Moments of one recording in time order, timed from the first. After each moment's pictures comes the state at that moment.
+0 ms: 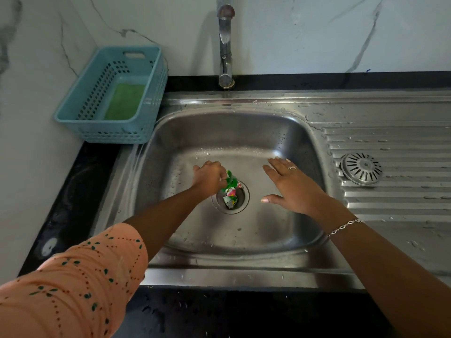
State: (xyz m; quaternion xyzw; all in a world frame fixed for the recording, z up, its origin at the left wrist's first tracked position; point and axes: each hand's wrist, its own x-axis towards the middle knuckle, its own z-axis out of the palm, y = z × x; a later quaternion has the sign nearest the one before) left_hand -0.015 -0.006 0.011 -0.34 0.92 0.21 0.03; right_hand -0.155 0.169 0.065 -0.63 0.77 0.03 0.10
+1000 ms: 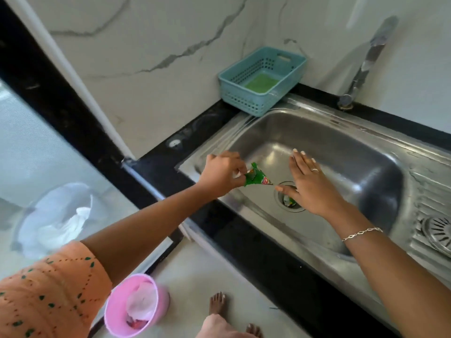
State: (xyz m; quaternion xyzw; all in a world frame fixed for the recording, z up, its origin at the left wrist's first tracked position) left_hand 0.149 0.121 0.126 -0.51 0.83 0.15 -0.18; right_hand -0.074 0.148 0.104 -0.78 0.62 -0.01 0.08
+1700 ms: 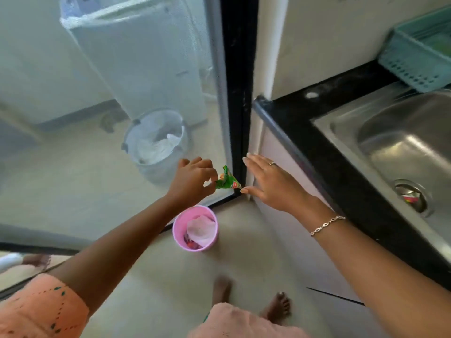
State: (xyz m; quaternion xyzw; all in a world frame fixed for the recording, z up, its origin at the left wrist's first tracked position) left_hand 0.419 0.308 0.077 -0.71 0.69 0.10 -0.12; right_hand 0.226 0.230 0.079 -0.93 0.32 -0.02 0.17
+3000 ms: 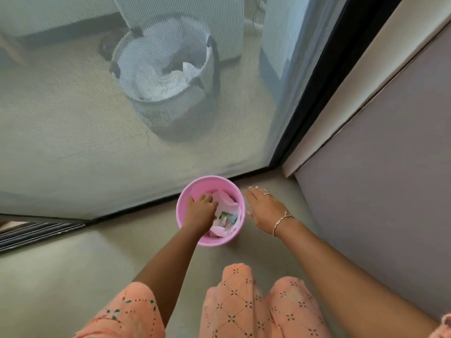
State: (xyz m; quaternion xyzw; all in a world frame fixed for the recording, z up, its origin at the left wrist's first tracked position) left_hand 0.519 0.344 -0.369 -0.77 0.56 0.25 0.18; right_hand 0.364 0.238 -0.341 -0.93 0.27 0.16 0.21
